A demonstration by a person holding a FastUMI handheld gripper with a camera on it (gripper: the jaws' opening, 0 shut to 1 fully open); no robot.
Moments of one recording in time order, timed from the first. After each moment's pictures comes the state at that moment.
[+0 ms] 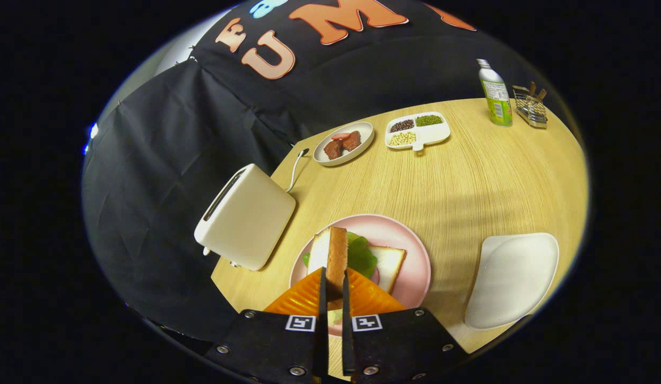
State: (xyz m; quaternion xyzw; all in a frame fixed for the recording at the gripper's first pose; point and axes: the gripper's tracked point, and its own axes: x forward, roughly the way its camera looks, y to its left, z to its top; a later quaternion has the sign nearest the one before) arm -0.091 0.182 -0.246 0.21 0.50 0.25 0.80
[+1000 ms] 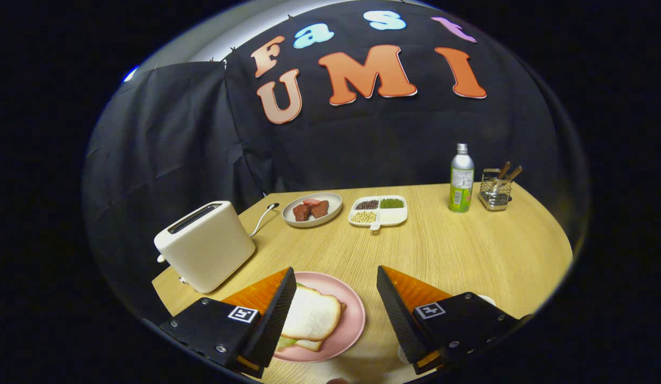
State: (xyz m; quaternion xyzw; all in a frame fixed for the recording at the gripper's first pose) arm -0.026 0.120 -0.202 0.10 0.29 0.16 0.94
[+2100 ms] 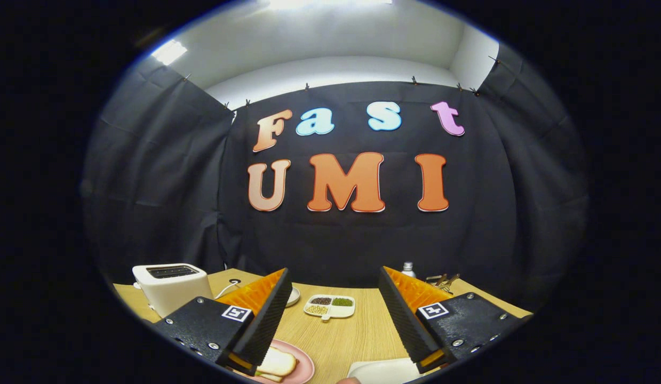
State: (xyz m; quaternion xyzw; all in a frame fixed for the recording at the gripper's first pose) arm -0.006 0.061 -0.056 0.03 0.03 0.05 1.00
